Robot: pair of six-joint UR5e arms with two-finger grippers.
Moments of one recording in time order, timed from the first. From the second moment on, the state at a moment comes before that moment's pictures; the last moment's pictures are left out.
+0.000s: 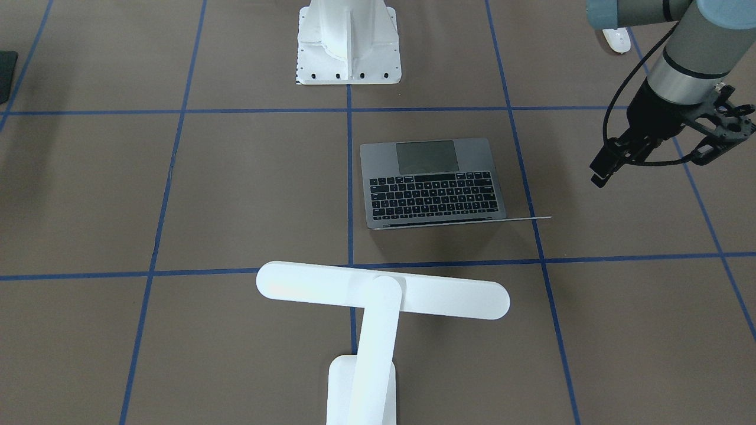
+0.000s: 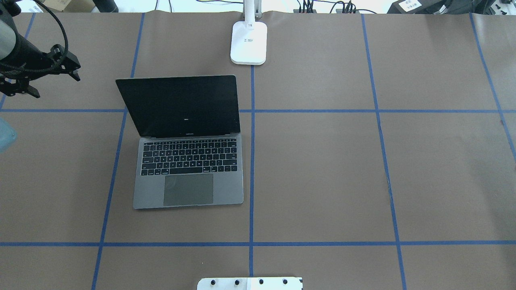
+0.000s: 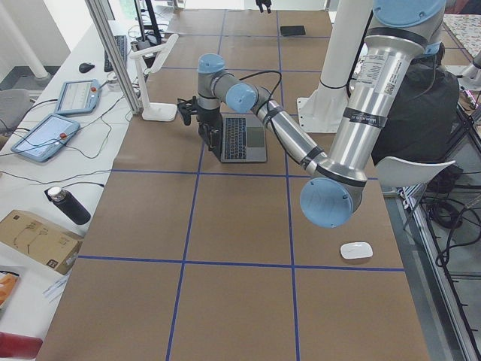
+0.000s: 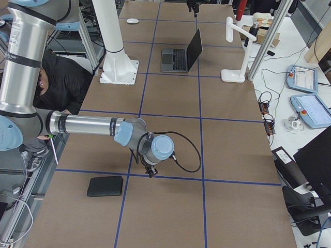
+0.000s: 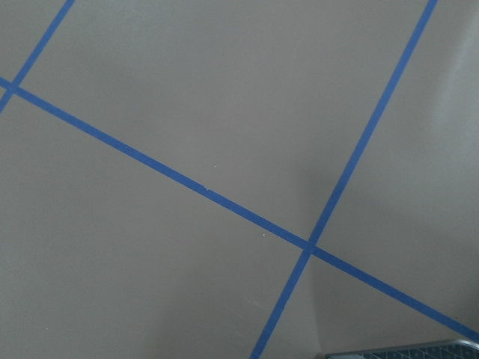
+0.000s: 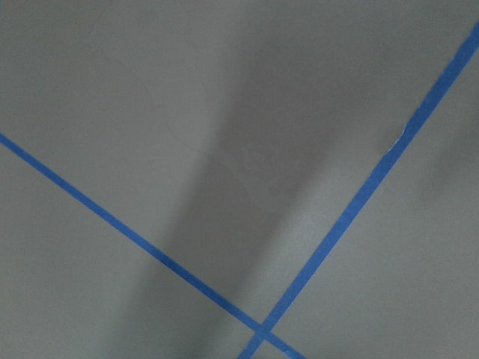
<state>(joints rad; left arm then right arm) -1.05 -1.87 -2.01 -1.42 -2.08 -1.23 1.46 -1.85 1.78 -1.96 2.50 -0.89</state>
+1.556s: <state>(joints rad) -1.10 -1.61 -2.08 -1.45 -2.22 -0.57 1.32 -1.84 1.53 -1.96 2.50 -1.13</state>
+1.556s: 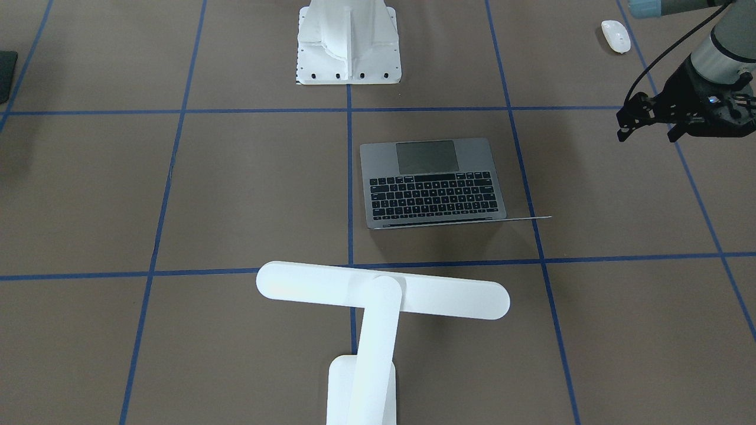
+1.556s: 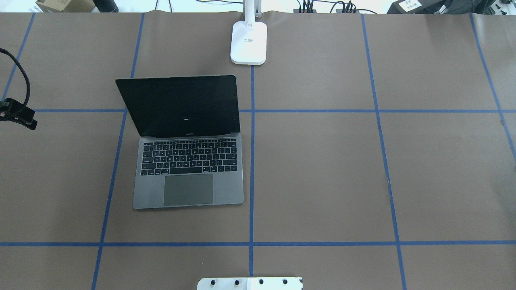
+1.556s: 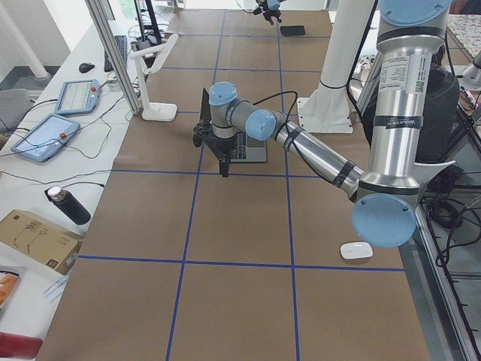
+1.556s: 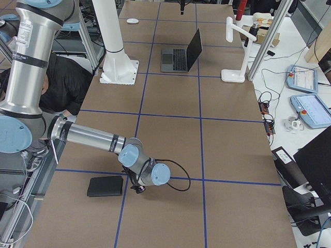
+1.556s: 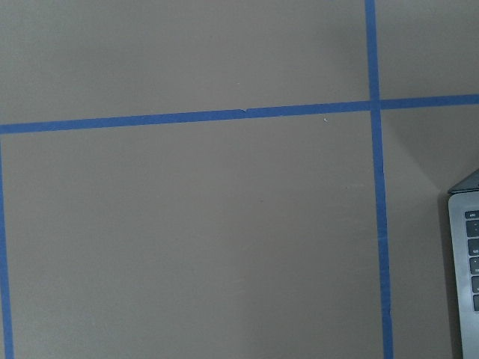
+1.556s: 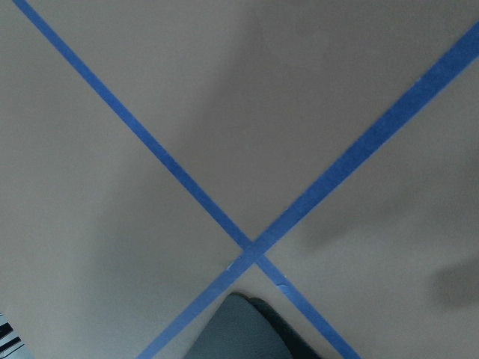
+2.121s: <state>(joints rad) -1.10 -1.61 -2.08 -1.45 -2.22 -0.57 1.25 -1.84 1.49 -1.96 2.51 -1.13</state>
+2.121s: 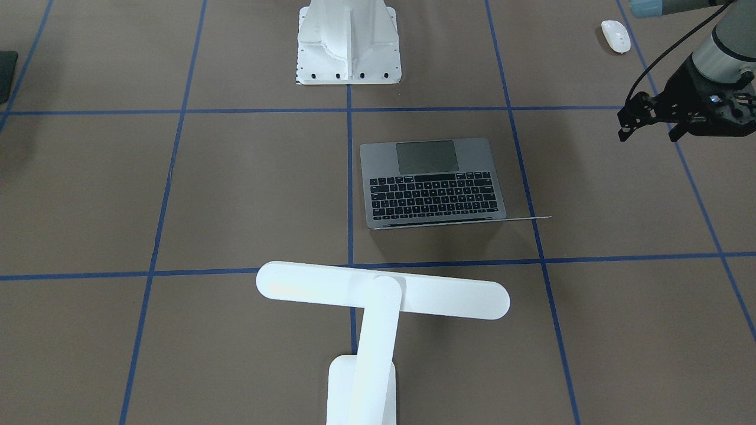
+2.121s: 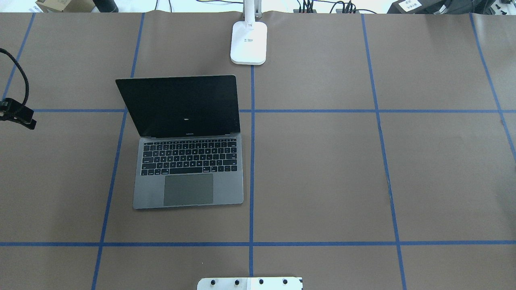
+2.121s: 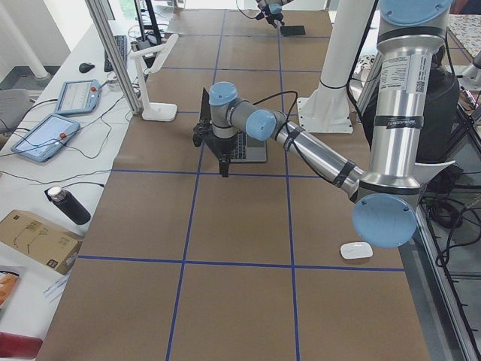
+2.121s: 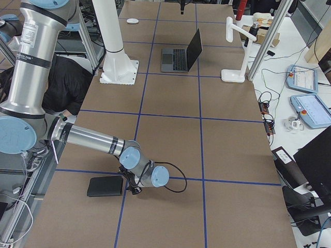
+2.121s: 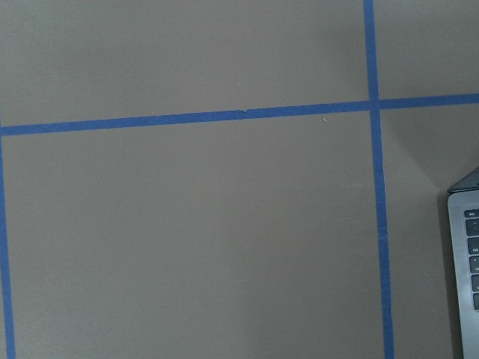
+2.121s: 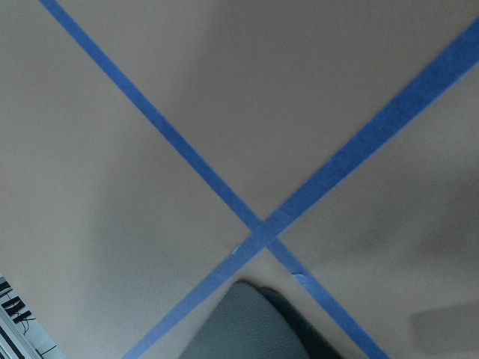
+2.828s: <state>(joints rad) -1.10 -1.61 -2.08 -1.45 -2.22 -0.57 1.24 -1.85 1.46 -1.96 2.53 -1.13</state>
